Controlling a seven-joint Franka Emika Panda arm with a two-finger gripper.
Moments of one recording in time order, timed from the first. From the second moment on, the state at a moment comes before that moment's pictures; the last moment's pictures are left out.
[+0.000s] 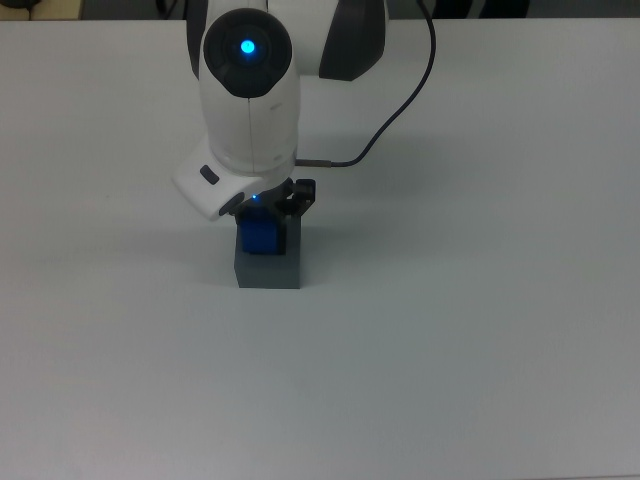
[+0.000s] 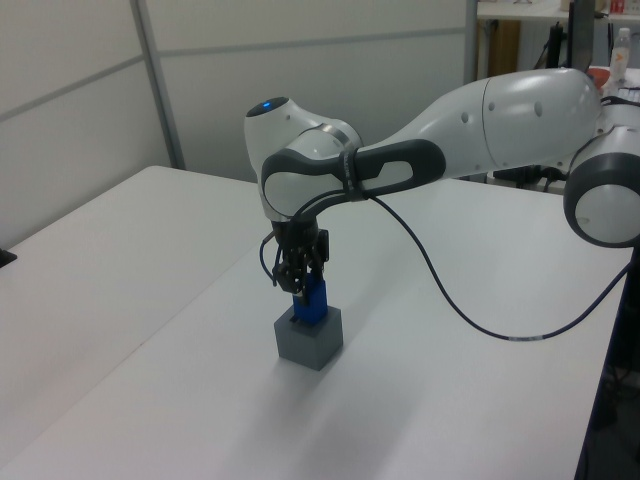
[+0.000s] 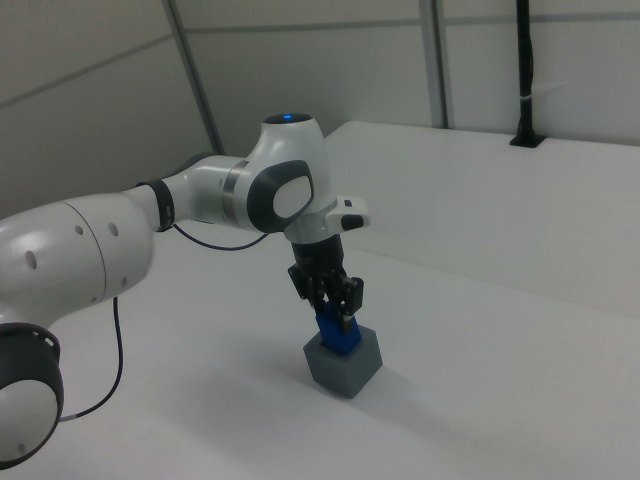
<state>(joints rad) 0.10 0.49 -0.07 -1.37 -0.02 1.79 0.06</state>
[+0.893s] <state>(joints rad) 0.10 0.51 -0.05 -1.37 -0.02 1.79 0.06</state>
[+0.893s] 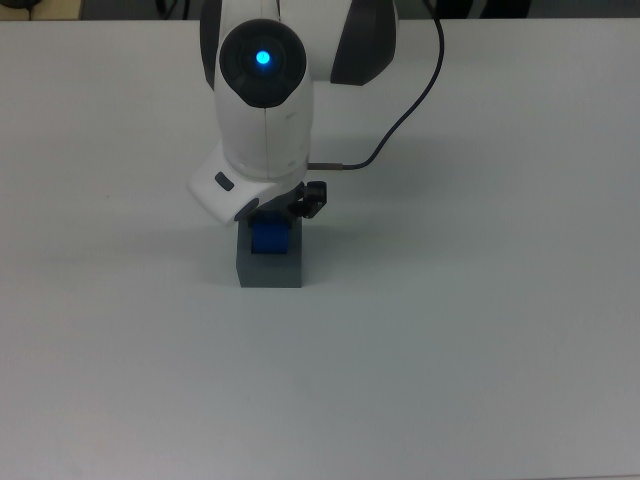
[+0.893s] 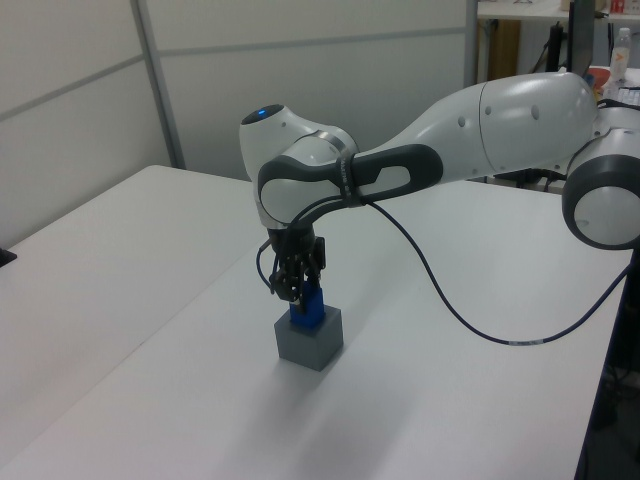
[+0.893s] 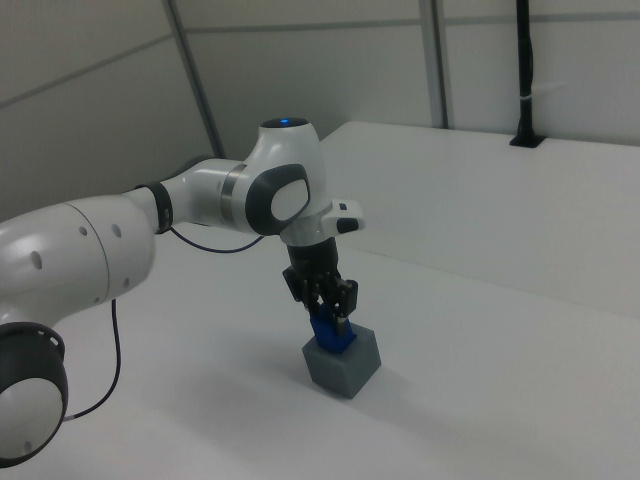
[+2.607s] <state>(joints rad) 0.08 -0.10 -0.05 -1.80 -0.02 1.74 0.10</state>
